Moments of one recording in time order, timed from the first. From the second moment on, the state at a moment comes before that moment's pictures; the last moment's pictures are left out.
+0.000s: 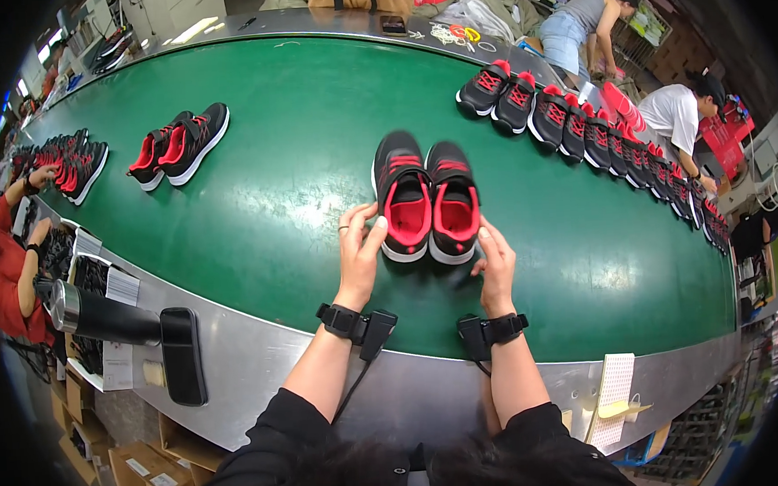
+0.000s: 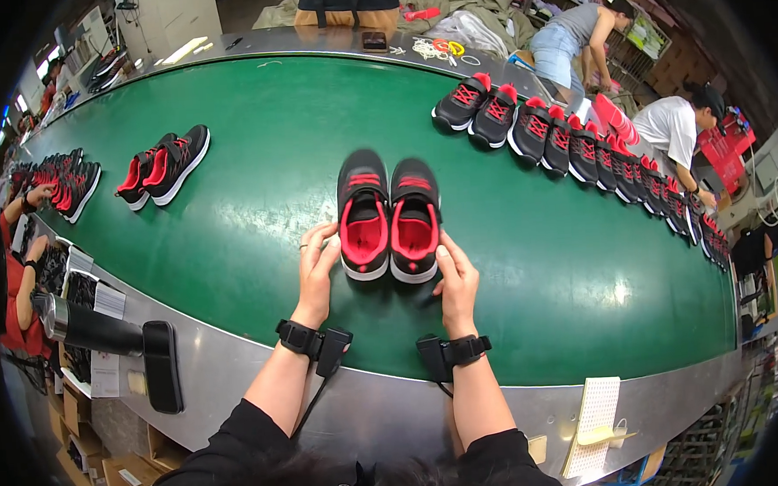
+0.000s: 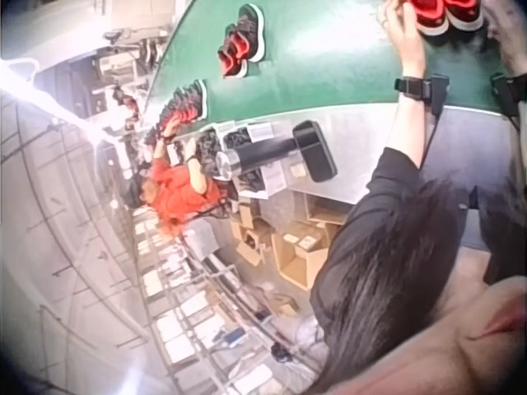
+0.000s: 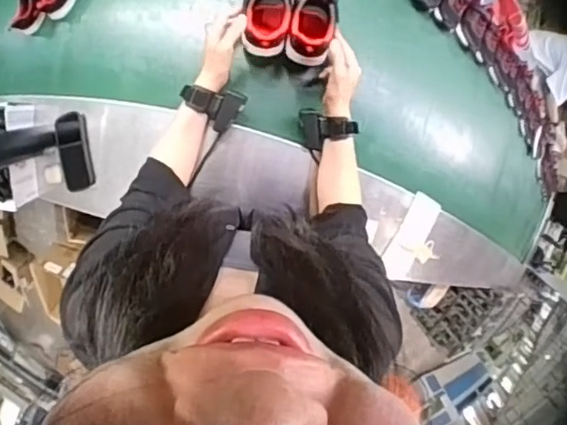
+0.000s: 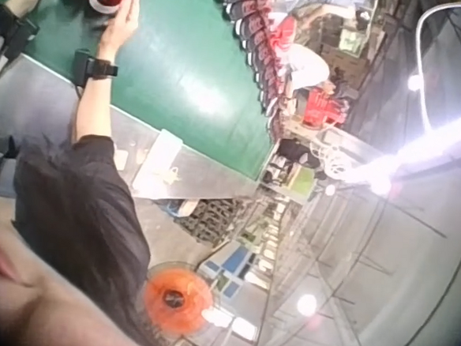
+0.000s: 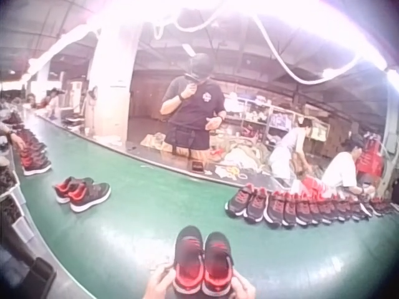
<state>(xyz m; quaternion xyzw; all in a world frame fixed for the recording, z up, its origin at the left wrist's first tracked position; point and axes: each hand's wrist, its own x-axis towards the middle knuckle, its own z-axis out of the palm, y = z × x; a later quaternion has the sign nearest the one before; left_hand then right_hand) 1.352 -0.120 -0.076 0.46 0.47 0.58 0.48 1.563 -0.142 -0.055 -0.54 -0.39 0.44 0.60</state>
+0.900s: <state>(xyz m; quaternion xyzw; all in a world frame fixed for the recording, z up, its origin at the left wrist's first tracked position) 1.354 -0.121 -0.070 0.27 0.64 0.67 0.26 1.448 -0.071 0.084 -0.60 -0.77 0.20 0.12</state>
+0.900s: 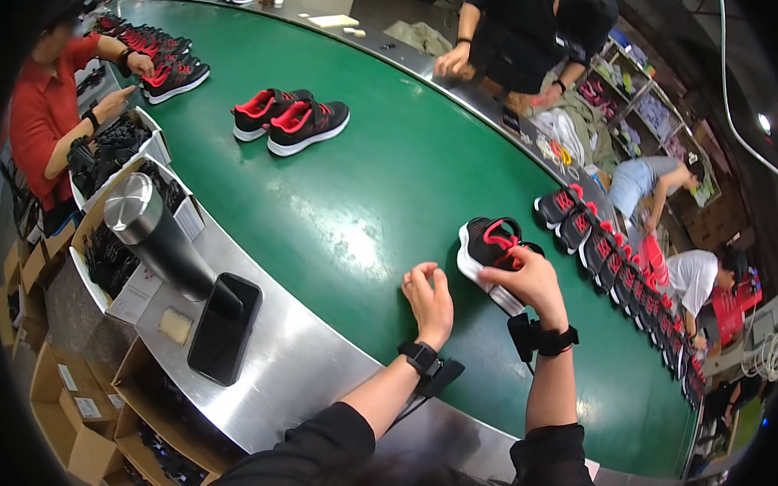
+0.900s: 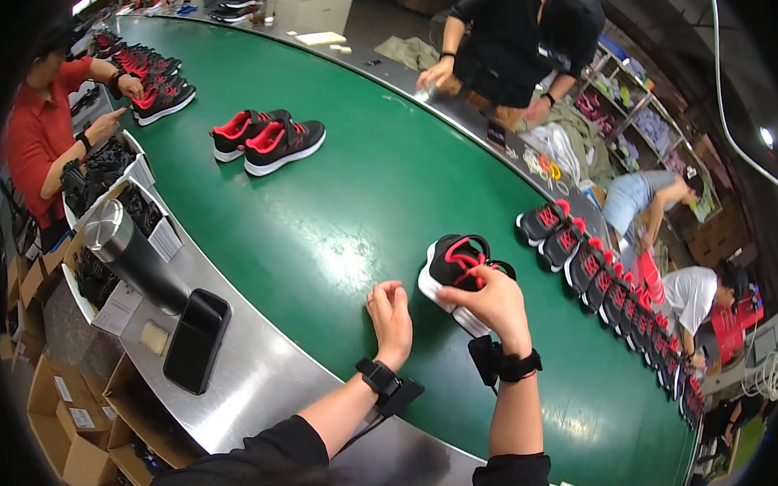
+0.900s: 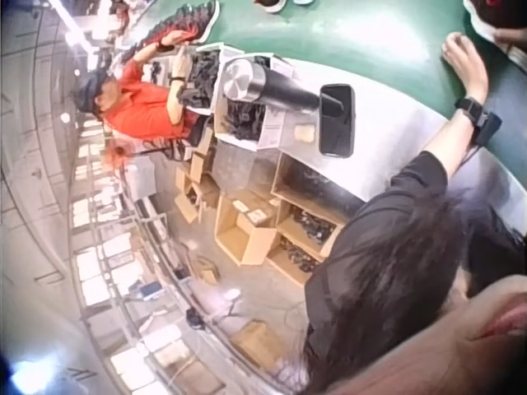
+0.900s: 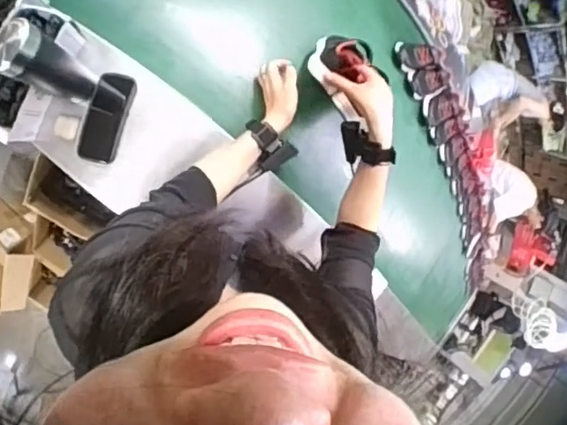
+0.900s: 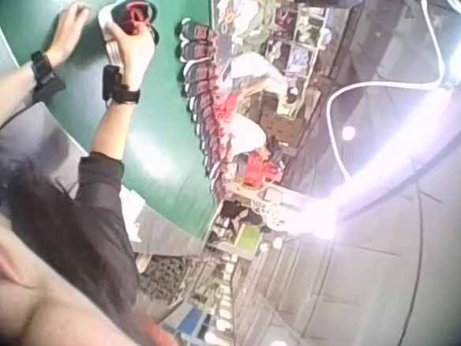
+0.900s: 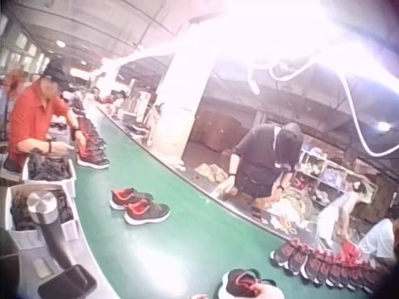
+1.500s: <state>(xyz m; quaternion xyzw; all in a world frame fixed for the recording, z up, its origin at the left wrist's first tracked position) 1.368 -0.108 -0.084 0.39 0.62 0.59 0.35 1.348 -0.131 0.118 -0.32 -0.82 0.35 0.32</state>
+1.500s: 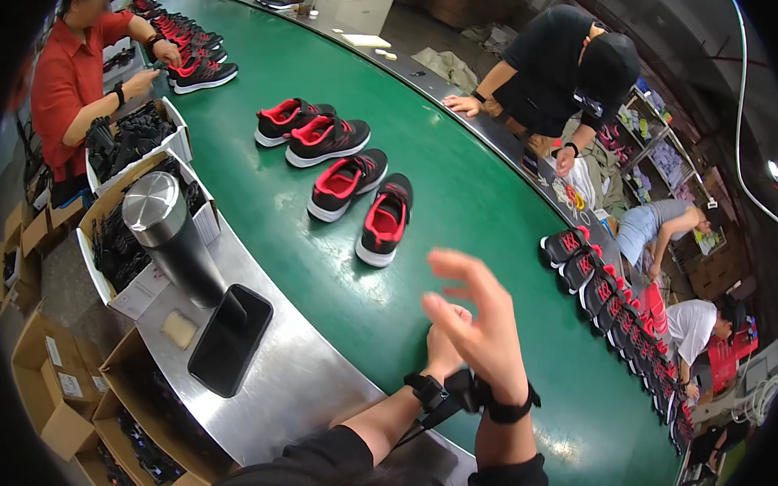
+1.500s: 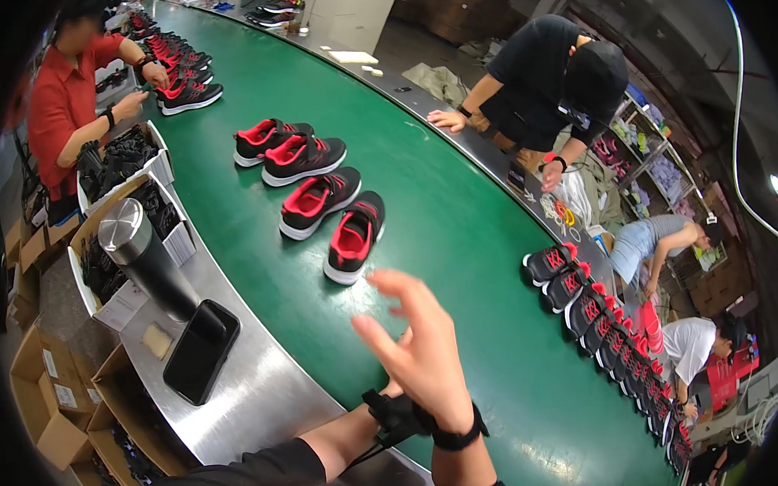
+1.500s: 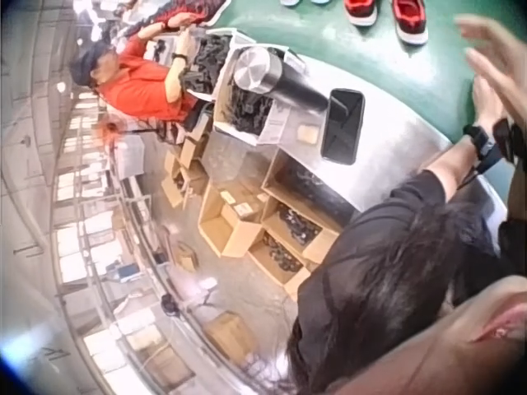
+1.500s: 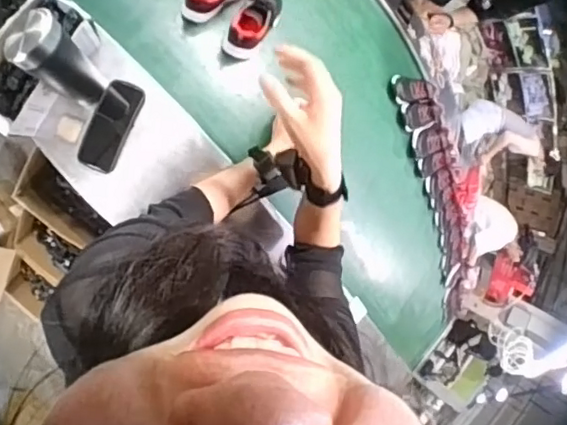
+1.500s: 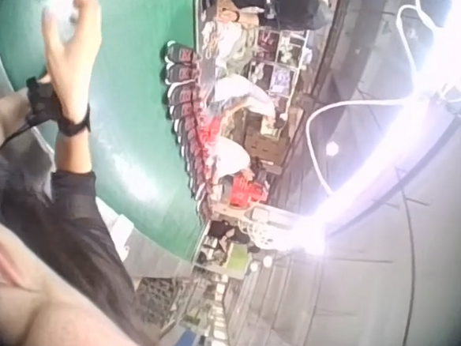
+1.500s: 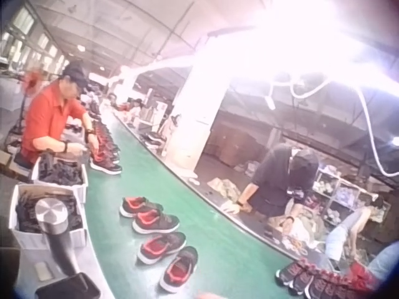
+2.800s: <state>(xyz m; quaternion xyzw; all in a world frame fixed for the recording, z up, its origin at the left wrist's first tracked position) 1.424 -0.155 -0.047 0.51 0.43 0.36 0.65 1.558 -0.184 -0.055 -0.52 -0.48 0.53 0.47</state>
